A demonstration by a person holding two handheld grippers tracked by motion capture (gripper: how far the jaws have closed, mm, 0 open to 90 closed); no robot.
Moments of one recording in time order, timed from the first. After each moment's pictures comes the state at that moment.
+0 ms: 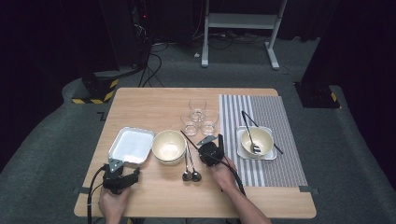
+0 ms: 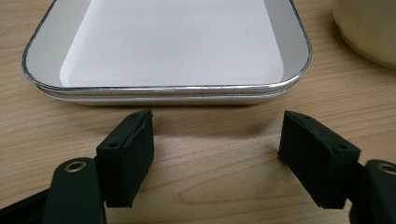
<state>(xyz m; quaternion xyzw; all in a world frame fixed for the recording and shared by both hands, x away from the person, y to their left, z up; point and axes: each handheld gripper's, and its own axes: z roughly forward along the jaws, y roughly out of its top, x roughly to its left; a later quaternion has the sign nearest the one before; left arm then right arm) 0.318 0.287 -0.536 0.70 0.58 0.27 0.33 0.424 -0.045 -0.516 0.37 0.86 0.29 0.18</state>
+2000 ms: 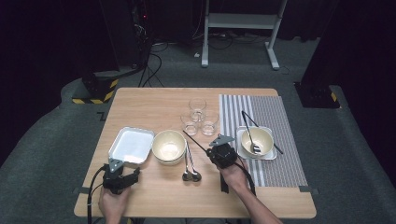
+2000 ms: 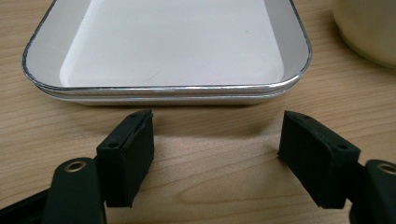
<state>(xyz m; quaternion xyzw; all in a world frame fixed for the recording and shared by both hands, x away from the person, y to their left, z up) 0.318 0.287 -0.536 0.70 0.58 0.27 0.32 0.401 -0.087 -0.481 0.35 0.85 0.35 0.16</state>
